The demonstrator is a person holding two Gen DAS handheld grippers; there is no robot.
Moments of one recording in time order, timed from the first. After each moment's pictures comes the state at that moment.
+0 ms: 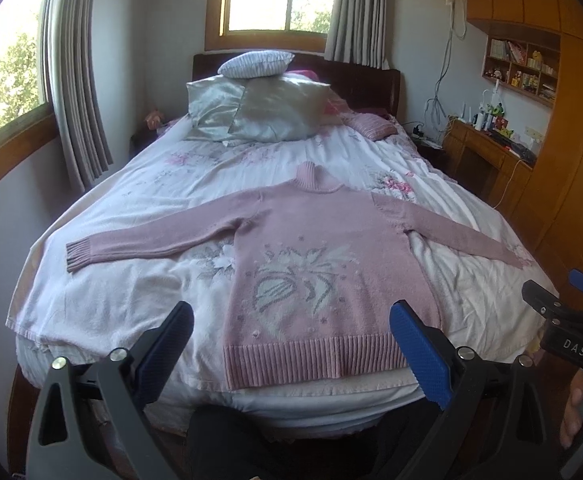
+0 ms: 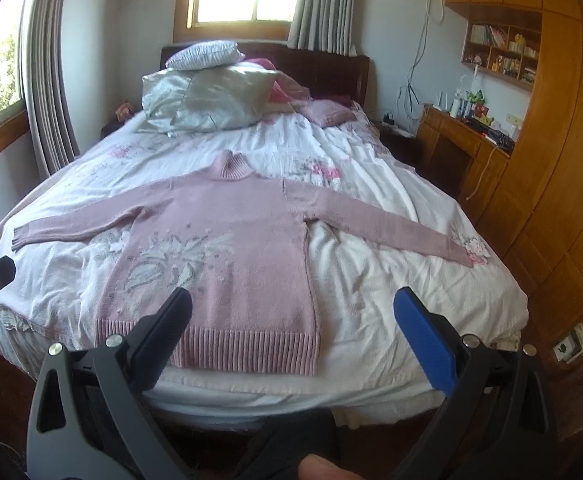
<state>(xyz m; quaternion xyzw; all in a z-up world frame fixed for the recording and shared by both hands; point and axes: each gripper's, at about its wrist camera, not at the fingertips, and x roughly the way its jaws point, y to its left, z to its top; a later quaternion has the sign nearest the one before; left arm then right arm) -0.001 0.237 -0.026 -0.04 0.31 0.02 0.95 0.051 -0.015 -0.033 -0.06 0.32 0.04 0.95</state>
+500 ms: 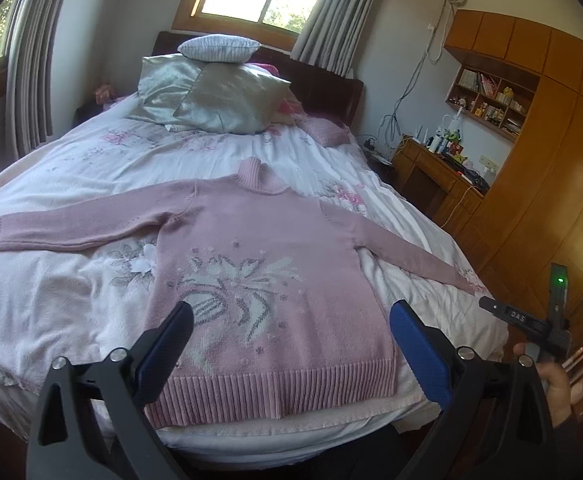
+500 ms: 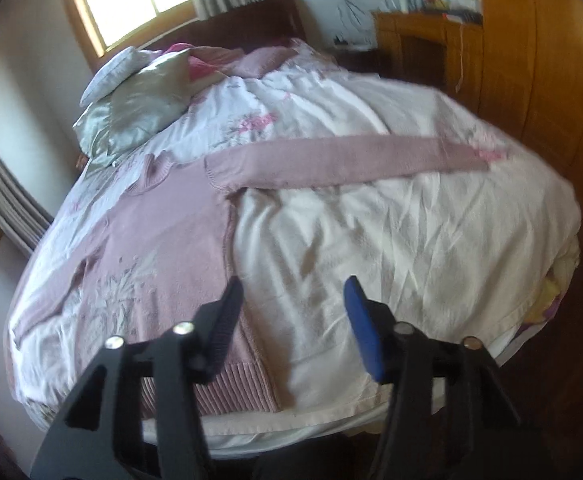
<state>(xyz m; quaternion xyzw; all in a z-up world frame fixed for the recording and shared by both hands) 0.080 0.241 -0.073 -0.13 0.32 -0.08 0.94 0.194 -0.202 -0.145 0.17 0.42 0.00 0.89</state>
